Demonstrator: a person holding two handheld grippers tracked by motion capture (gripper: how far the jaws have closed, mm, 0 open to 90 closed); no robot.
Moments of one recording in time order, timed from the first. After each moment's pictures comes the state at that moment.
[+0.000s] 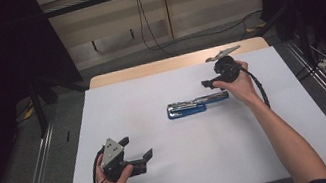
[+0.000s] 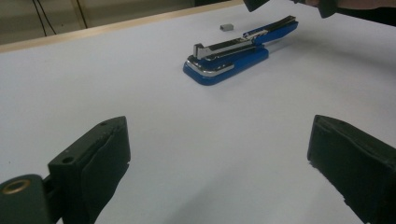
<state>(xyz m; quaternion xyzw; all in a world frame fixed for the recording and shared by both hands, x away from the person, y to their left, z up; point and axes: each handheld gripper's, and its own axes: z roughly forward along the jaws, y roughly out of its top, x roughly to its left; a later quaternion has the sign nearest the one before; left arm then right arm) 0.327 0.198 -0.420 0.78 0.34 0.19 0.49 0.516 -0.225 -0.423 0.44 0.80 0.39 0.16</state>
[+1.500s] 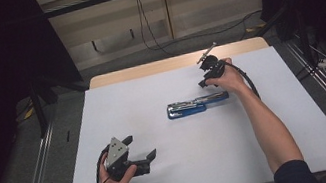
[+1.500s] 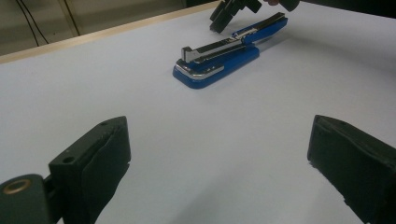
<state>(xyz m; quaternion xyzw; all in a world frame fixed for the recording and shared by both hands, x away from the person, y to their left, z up) 0.328 0.189 -0.419 0.79 0.32 0.19 0.49 0.566 -0.201 -0.441 0.40 0.87 0.27 0.11</state>
